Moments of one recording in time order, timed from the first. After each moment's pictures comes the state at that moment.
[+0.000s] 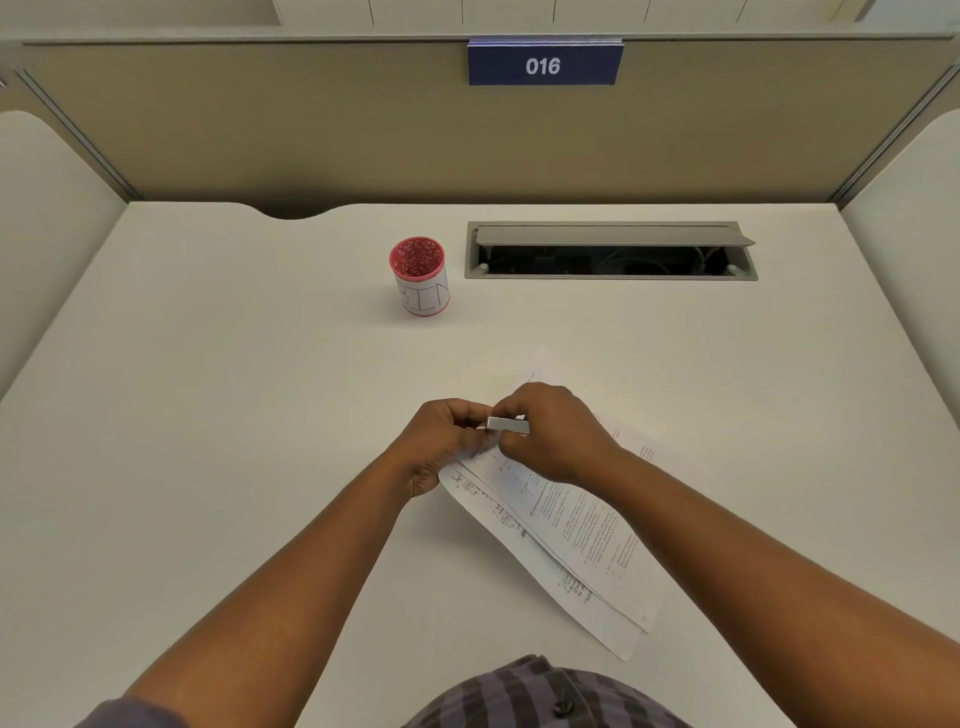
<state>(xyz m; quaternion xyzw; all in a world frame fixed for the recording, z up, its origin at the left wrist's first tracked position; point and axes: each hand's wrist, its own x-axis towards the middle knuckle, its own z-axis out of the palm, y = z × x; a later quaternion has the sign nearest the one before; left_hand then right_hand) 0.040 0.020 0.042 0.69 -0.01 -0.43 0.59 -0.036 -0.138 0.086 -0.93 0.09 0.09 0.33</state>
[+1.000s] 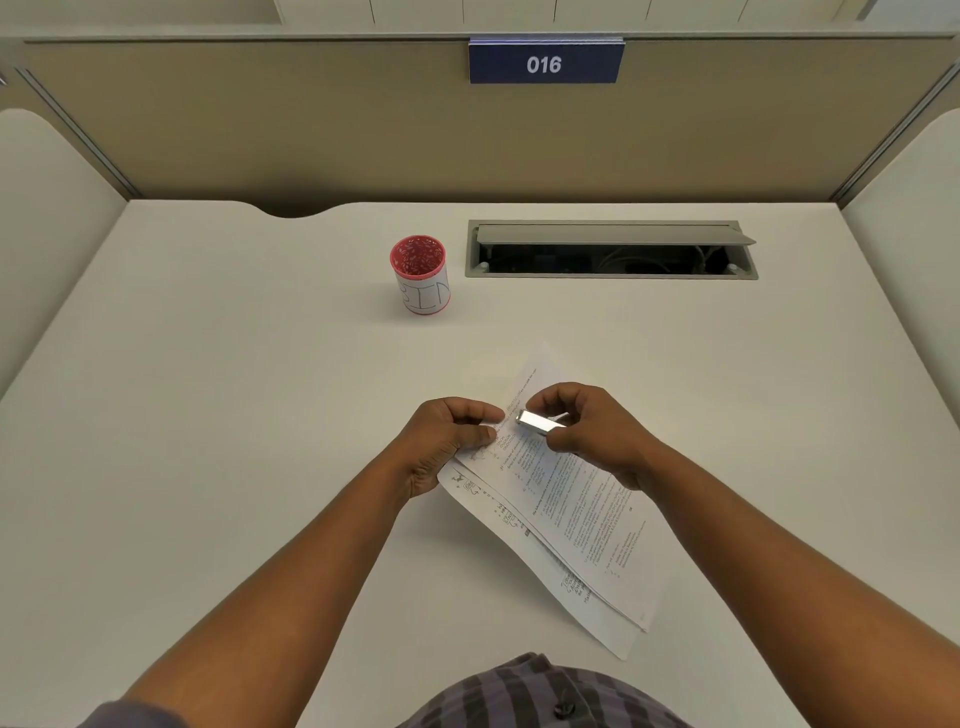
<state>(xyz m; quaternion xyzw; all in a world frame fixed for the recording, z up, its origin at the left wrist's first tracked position) 0.041 0.022 0.038 0.67 0.02 -0.43 0.61 -0.056 -0.182 0.067 -0.76 0.20 0.14 0.60</state>
